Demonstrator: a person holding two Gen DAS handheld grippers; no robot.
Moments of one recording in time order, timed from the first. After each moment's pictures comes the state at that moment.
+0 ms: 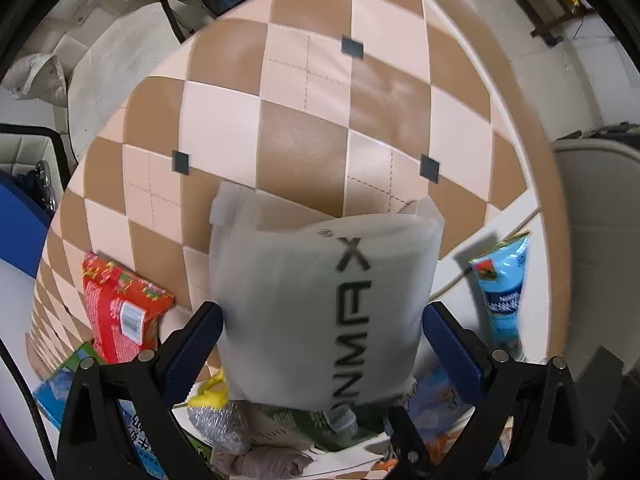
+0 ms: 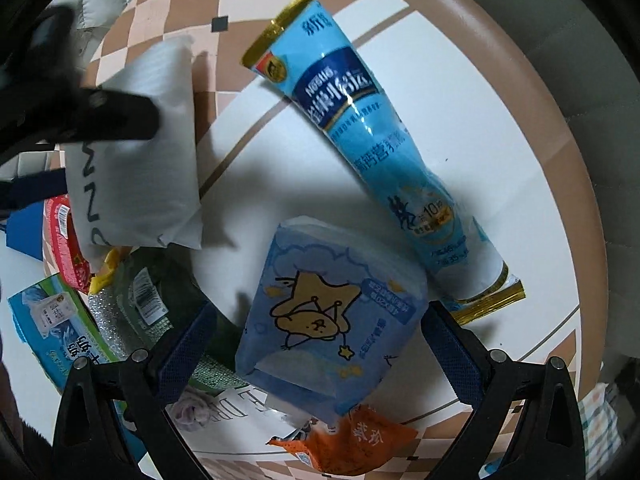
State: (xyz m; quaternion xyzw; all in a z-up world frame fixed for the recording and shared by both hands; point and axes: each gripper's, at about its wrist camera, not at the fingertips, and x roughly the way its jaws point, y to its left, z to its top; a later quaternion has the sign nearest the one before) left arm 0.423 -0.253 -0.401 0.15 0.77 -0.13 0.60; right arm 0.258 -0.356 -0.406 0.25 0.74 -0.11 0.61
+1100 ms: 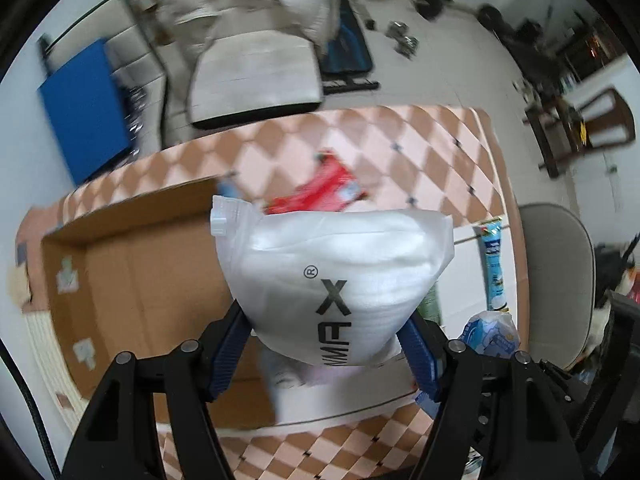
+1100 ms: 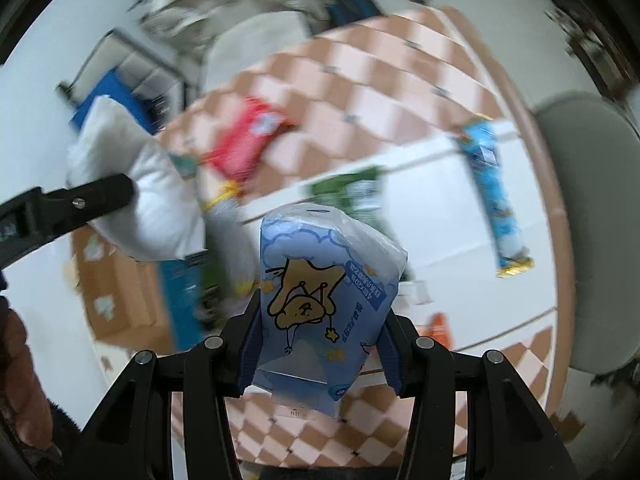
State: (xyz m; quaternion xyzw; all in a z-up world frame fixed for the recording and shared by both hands) left arm 0.295 -0.016 -0.205 -0.04 0.68 -0.04 0.73; right arm 0.216 -0.215 -0.264 0.11 0.70 0.06 0.70
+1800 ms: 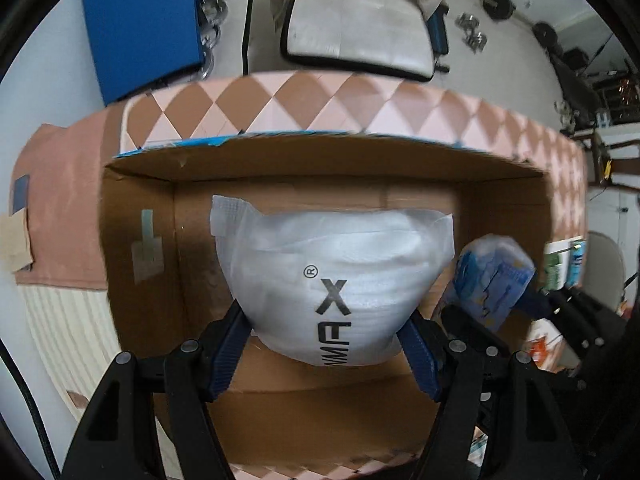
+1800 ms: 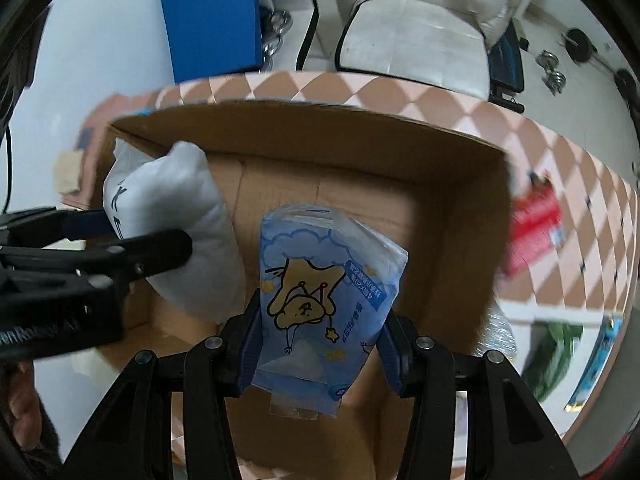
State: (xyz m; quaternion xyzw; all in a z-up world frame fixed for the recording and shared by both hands) left arm 0.288 0.242 -0.309 -0.10 0.74 -0.01 0.66; right arm 0.290 0.102 -0.305 -0.09 0.71 0.18 0.67
